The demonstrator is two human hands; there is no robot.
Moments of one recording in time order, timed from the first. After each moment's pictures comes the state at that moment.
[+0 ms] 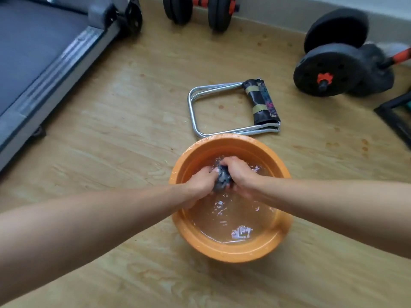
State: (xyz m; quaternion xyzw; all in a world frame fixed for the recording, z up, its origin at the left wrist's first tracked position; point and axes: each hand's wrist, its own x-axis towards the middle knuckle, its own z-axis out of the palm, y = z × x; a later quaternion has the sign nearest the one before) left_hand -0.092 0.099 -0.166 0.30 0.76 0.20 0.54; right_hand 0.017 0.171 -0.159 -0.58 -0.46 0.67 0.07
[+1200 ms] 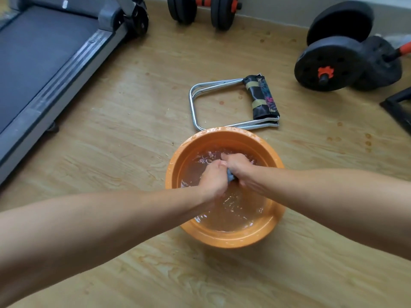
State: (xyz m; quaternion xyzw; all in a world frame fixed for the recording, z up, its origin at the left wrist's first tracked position) left_hand -0.032 0.096 -0.161 0.23 0.78 0.34 0.47; right_hand 0.029 0.180 -0.169 -0.62 -0.49 0.61 0.02
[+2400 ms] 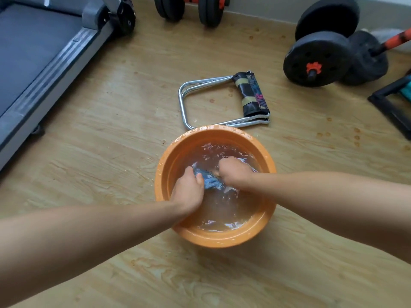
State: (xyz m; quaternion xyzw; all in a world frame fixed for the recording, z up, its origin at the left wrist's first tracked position) left_hand -0.057 0.059 -0.164 0.34 0.86 0.16 0.35; right_hand 0.053 0.185 -0.174 -0.44 -0.83 0.31 -0.18
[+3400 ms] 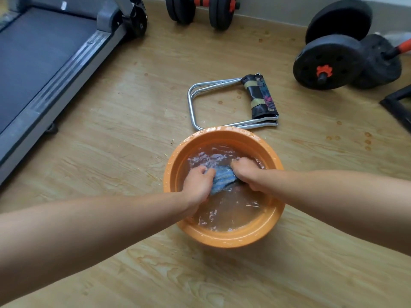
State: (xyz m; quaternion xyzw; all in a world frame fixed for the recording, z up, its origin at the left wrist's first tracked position) left_hand -0.055 0.073 -0.153 0.21 0.82 0.30 0.45; right_hand 0.053 0.188 -0.186 -0.62 -0.61 0.48 -0.06
